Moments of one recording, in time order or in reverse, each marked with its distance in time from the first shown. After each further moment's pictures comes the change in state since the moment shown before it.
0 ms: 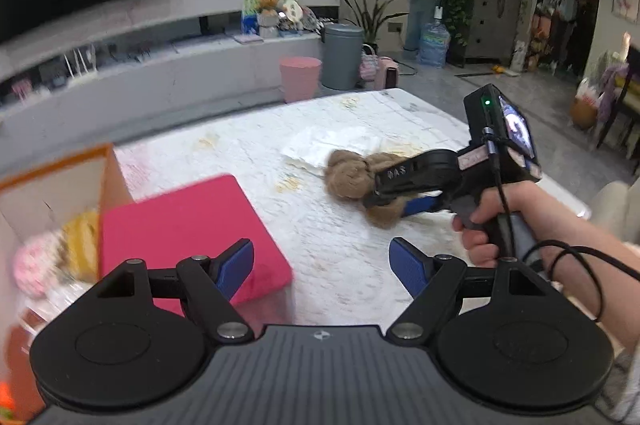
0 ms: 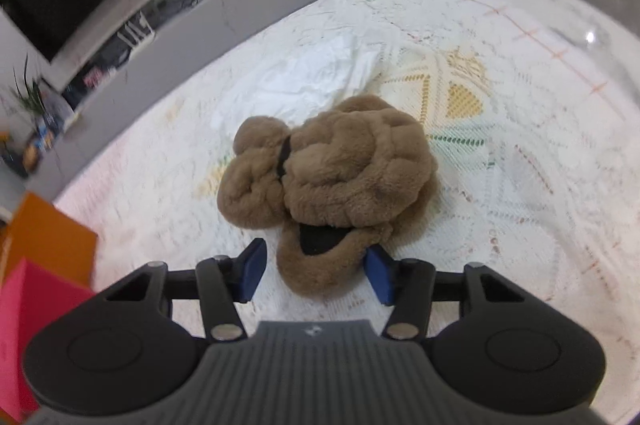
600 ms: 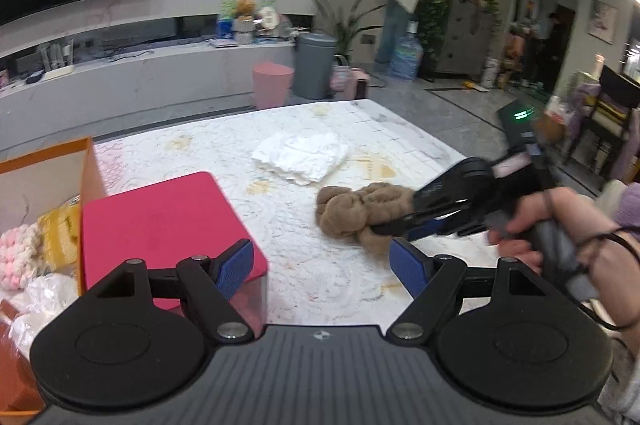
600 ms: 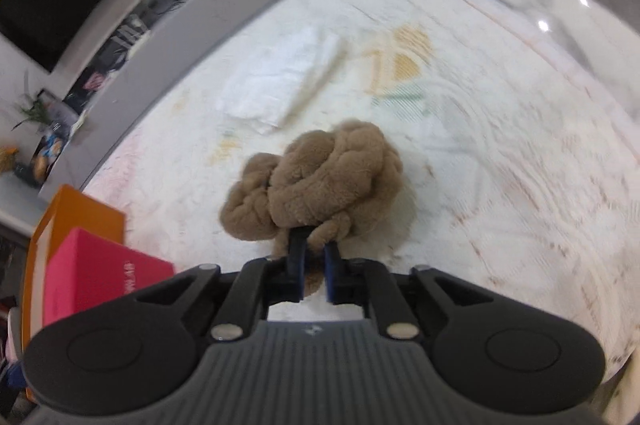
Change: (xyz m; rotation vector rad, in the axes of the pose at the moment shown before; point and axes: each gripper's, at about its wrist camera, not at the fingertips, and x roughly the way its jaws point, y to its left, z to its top) left arm -0.014 0.010 -0.004 -0.001 -0.037 -0.114; right arm -0.062 -0.023 -0.022 0.111 0.087 0.000
